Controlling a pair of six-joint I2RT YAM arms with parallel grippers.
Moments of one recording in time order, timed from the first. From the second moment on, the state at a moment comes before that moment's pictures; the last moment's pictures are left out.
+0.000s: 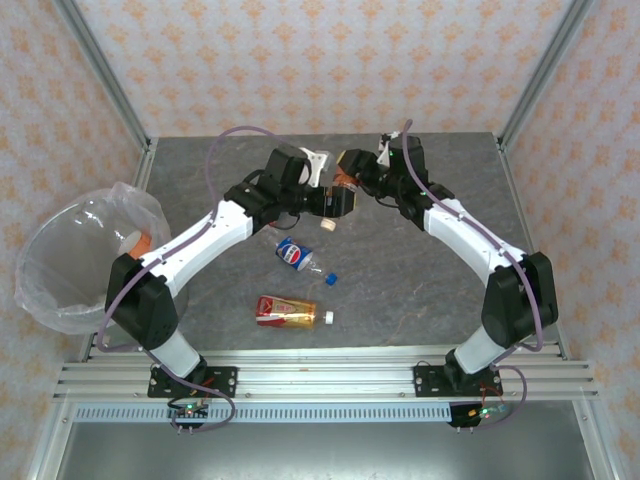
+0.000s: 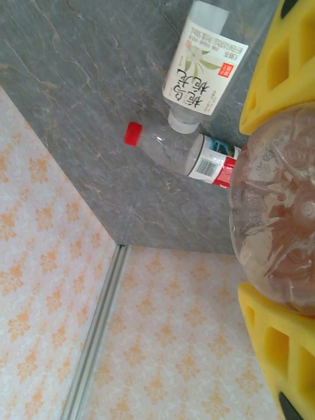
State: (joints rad) left arm -0.56 1.63 1.43 -0.42 0.34 -0.43; right arm 0.41 1.58 1.26 -0.08 -0.34 0.94
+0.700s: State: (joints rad) left arm -0.56 1.70 1.49 -0.47 0.34 -0.41; right arm 0.42 1.60 1.27 -0.08 -0.40 0.95
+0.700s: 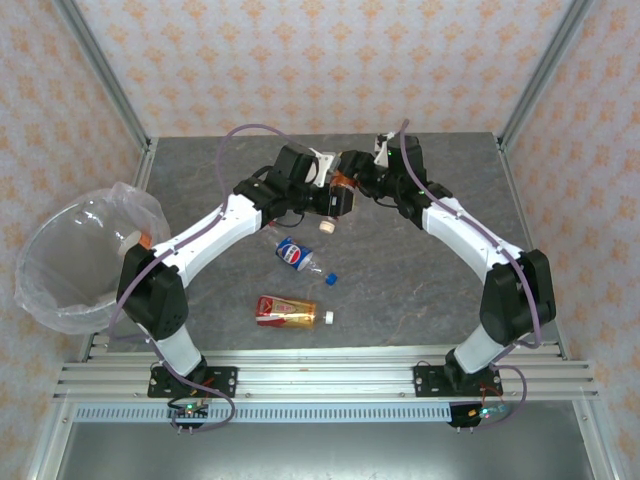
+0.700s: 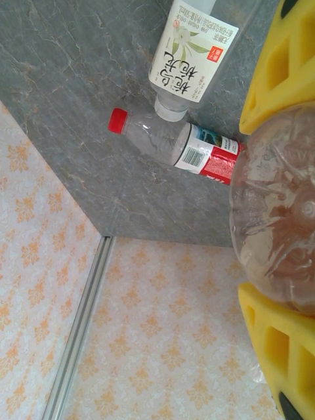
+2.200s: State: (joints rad) left arm -0.53 1.66 1.43 -0.53 0.10 -0.43; right arm 0.34 1.43 0.97 -0.08 0.09 0.98
